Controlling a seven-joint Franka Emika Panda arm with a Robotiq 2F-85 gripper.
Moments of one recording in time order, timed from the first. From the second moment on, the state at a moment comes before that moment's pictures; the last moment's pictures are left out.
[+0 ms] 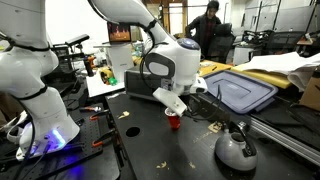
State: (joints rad) arm -0.43 0.41 -0.09 -2.14 0.48 2.45 -1.15
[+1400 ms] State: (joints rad) arm -0.14 0.28 -0.35 -2.49 -0.23 3.15 -0.77
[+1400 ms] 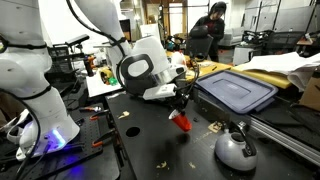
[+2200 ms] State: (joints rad) arm 0.53 0.46 -0.92 -2.57 -0.22 3.41 -0.75
